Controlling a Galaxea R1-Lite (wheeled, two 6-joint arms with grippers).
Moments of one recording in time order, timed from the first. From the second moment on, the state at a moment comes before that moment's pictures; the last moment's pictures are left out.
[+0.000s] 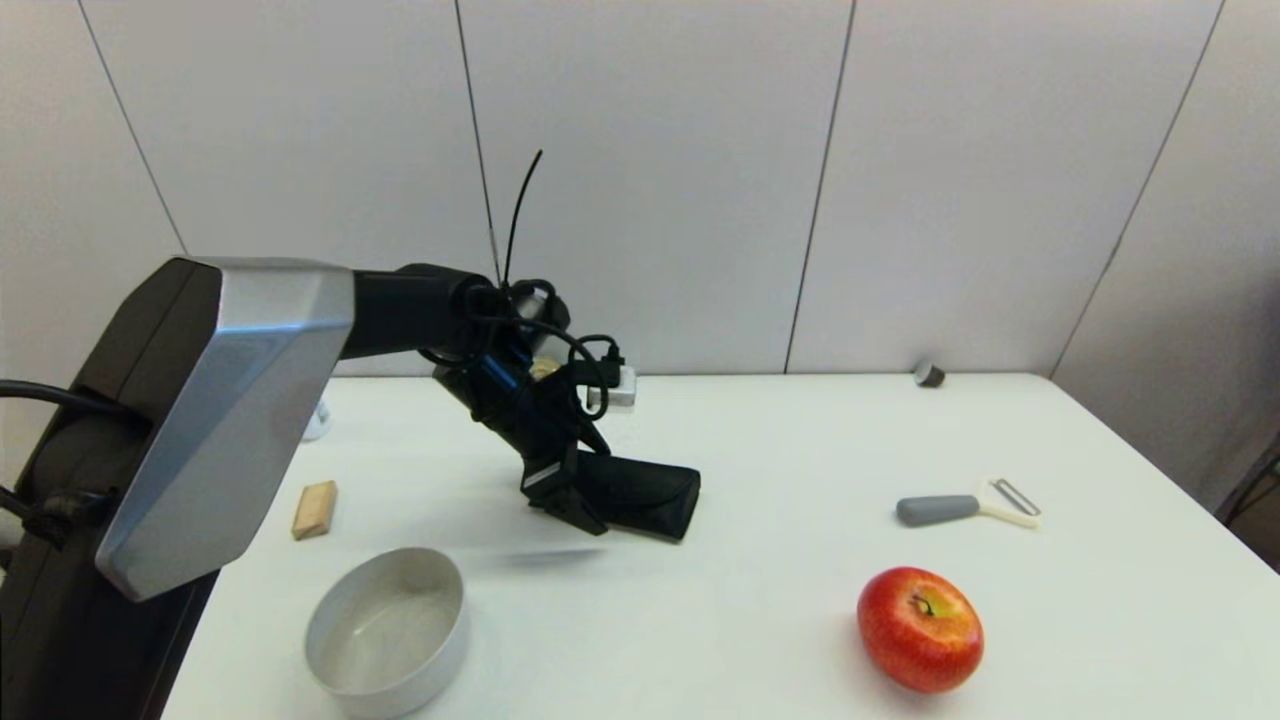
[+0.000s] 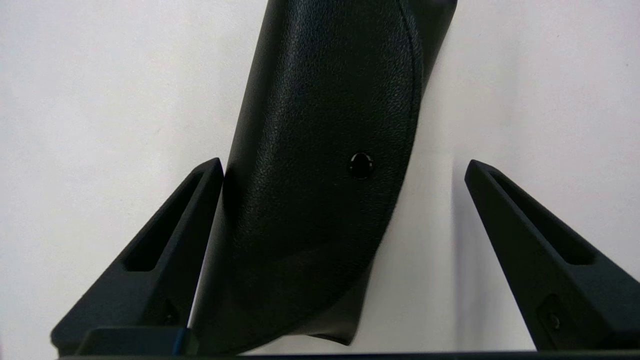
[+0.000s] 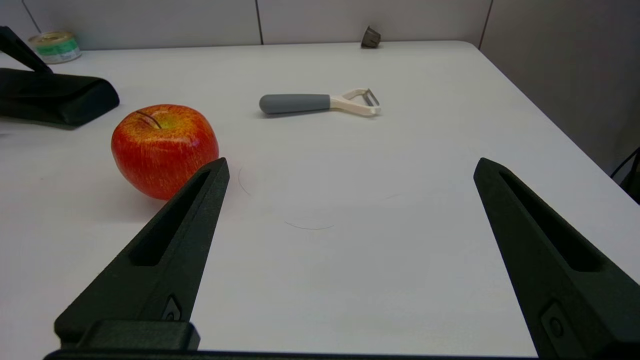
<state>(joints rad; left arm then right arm) -0.43 2.36 -1.98 0.85 -0.54 1.08 0.00 0.00 0.00 0.00 0.00 0.02</state>
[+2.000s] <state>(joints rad) -0.39 2.13 -1.96 0.78 -0.50 0.82 0.00 0.00 0.00 0.00 -0.01 0.02</state>
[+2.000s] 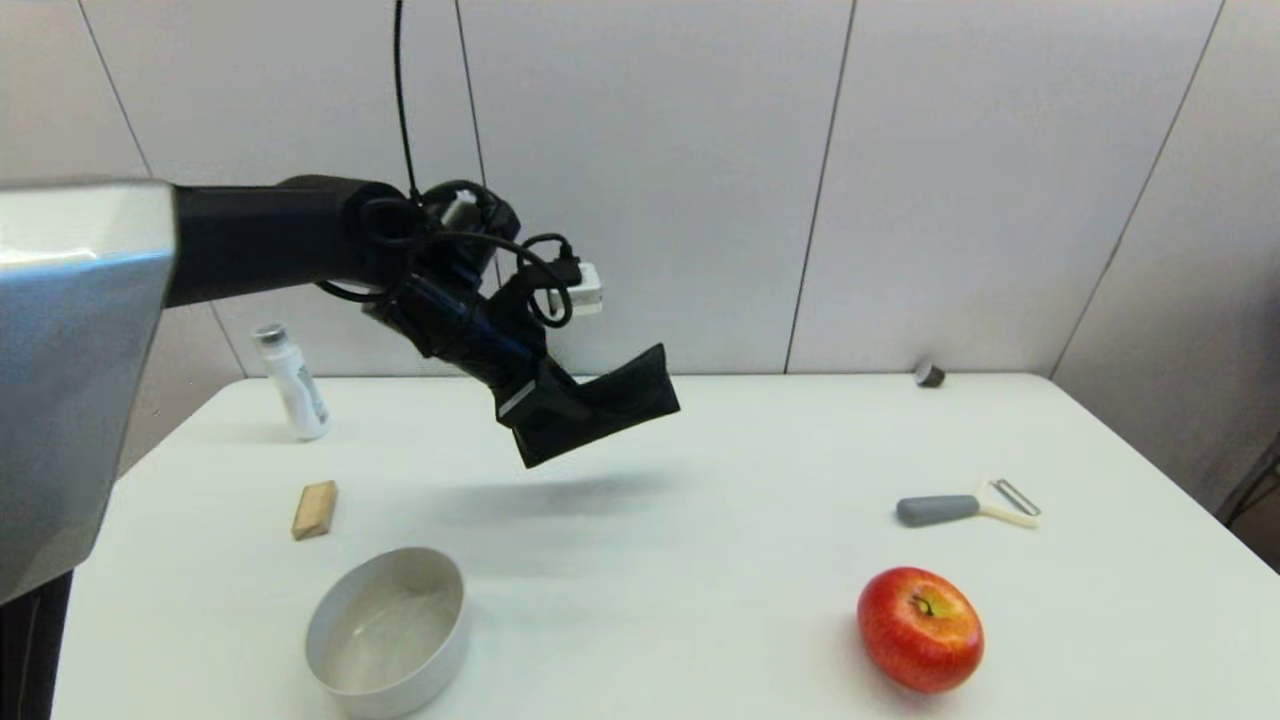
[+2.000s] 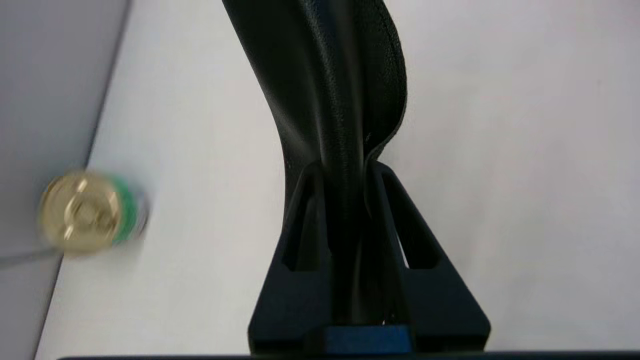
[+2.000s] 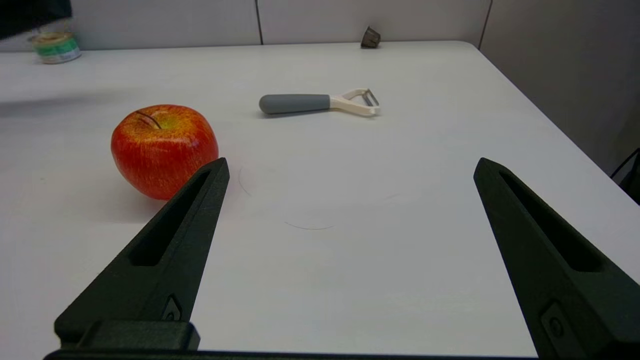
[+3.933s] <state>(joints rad) -0.07 1.31 -1.31 1.02 -0.08 -0.15 0.00 0.00 0.00 0.00 -0.01 0.02</state>
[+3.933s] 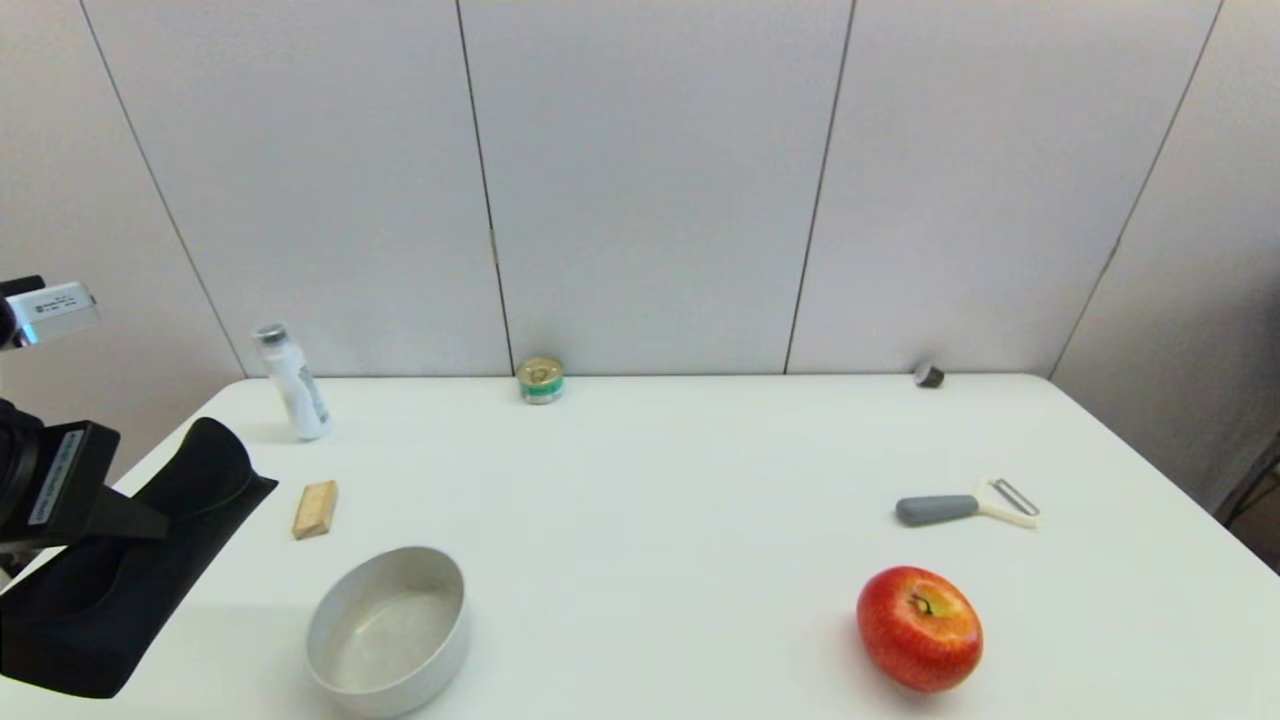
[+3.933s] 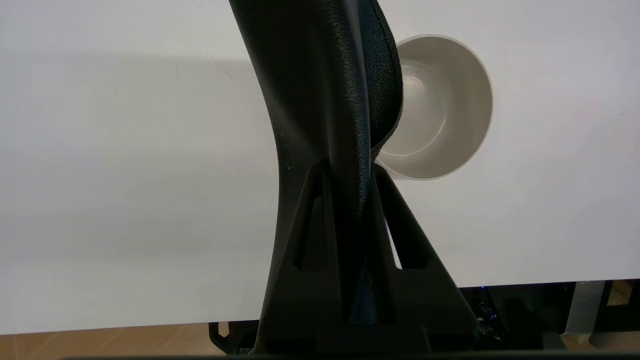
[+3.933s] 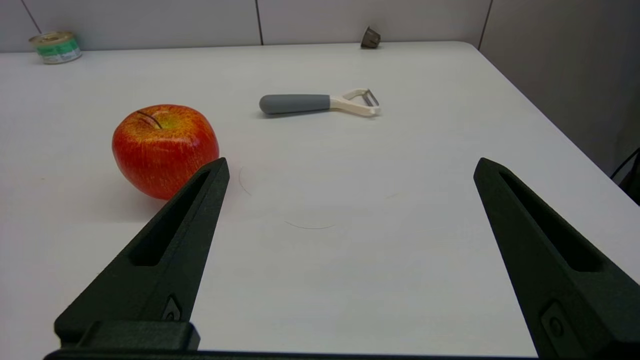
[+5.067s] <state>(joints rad) -0.03 1.31 -1.27 1.00 -0.08 -0.17 0.00 0.00 0.00 0.00 -0.01 0.02</state>
